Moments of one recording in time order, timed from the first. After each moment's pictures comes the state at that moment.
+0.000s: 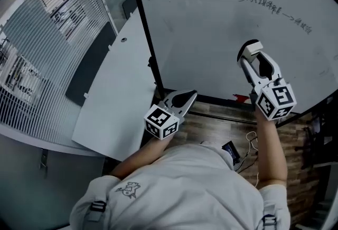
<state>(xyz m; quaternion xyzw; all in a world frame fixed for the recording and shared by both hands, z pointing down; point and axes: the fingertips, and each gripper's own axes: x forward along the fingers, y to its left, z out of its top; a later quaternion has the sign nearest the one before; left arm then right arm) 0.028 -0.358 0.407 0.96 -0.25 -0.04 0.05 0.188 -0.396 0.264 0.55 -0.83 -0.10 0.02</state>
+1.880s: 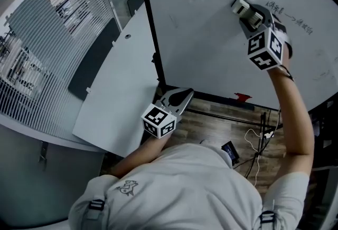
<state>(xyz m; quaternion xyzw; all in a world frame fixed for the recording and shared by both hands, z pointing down) 0.004 -0.346 0.407 0.96 -0.29 -0.04 0.05 0.161 -0.490 0.183 0.54 -0.64 -0.38 0.39</state>
